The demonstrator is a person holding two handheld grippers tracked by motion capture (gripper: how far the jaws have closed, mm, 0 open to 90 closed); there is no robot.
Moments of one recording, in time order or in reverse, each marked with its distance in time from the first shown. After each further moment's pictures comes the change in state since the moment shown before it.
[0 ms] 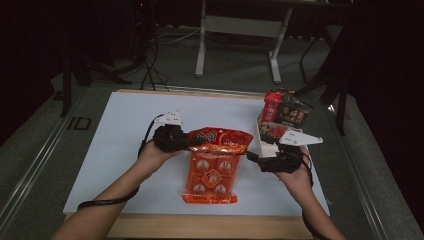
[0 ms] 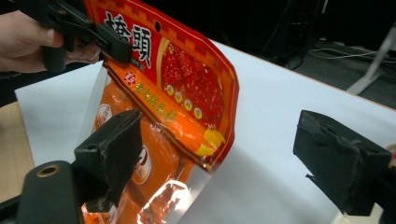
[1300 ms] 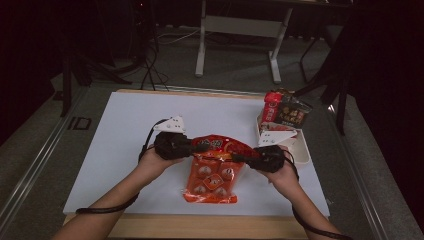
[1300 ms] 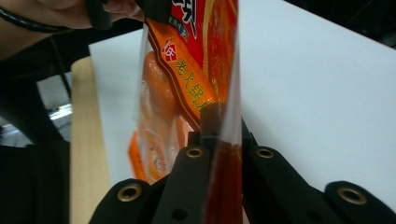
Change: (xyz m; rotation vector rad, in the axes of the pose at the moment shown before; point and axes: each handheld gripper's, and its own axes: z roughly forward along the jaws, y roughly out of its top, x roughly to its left) left arm -0.032 0.009 -0.009 -0.034 -0.063 0.064; right arm 0.018 0.008 0.033 0.157 0.276 -0.070
